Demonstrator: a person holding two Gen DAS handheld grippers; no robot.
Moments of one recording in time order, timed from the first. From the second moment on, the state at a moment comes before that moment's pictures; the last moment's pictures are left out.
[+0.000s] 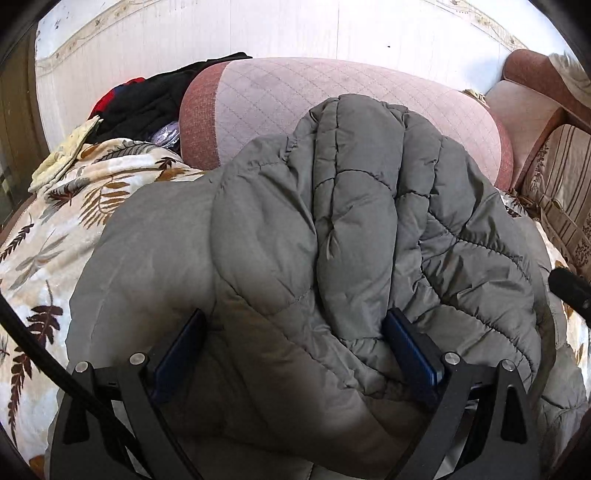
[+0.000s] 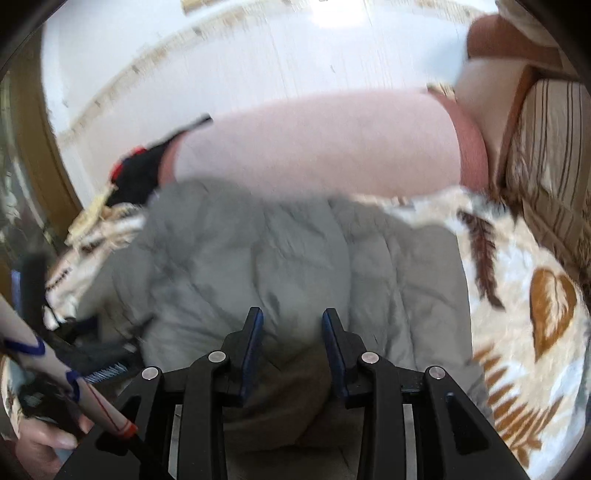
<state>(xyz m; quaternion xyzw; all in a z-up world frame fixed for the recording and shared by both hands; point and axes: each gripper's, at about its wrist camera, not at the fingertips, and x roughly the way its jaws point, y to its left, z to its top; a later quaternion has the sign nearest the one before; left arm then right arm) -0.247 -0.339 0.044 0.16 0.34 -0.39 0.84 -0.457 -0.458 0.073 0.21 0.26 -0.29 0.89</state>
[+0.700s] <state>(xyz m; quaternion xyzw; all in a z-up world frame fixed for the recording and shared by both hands) -0.258 -0.327 0.042 0.17 0.33 -0.39 0.84 -0.424 -0.449 0.034 0.20 0.34 -0.27 0.88</state>
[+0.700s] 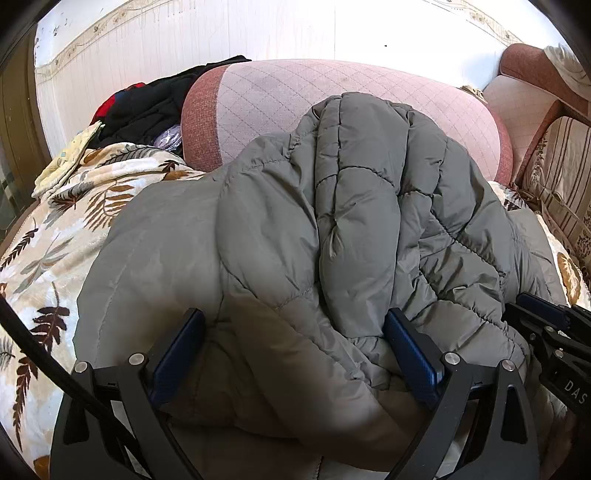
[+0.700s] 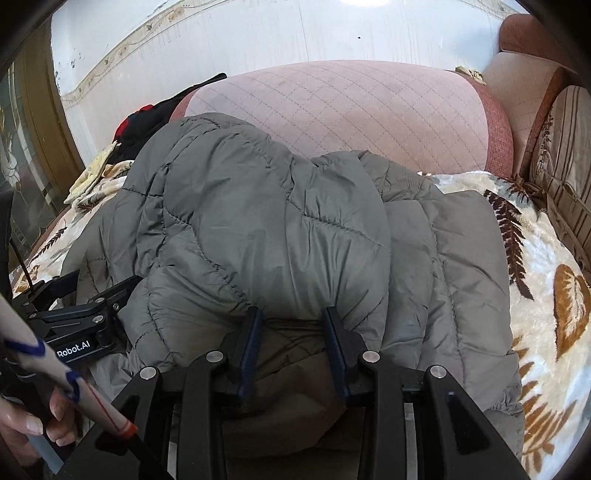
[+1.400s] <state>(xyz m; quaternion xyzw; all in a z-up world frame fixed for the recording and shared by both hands) -0.254 -0.322 0.044 0.16 0.33 -0.39 0.84 -0.425 -0.438 0.040 0.19 0.34 -0.25 0.89</state>
